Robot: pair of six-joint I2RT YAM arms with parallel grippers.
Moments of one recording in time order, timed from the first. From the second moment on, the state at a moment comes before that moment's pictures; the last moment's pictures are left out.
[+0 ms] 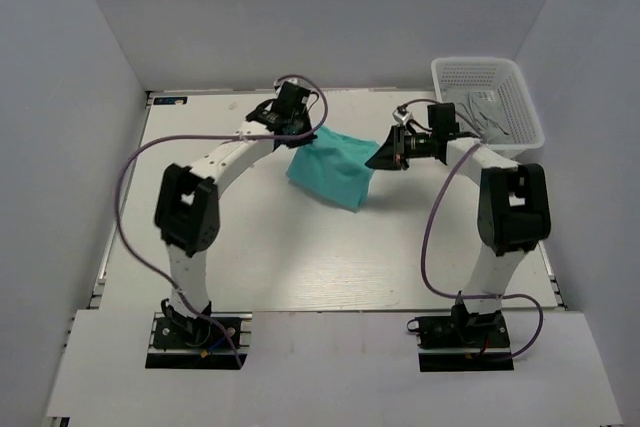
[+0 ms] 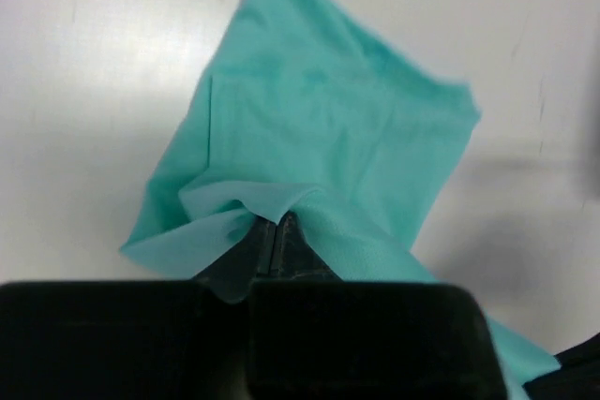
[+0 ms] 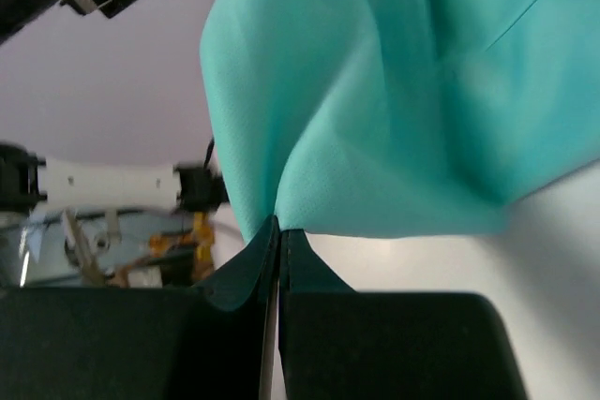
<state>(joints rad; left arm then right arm) -0.53 1.86 1.56 -0.51 -0.14 -0.65 0.17 1.76 1.15 -0.25 -1.14 0.47</state>
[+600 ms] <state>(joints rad) -0.42 2.35 2.05 -0.37 0.10 -0.54 0.17 1.92 1.64 -0.34 -0.57 0.41</state>
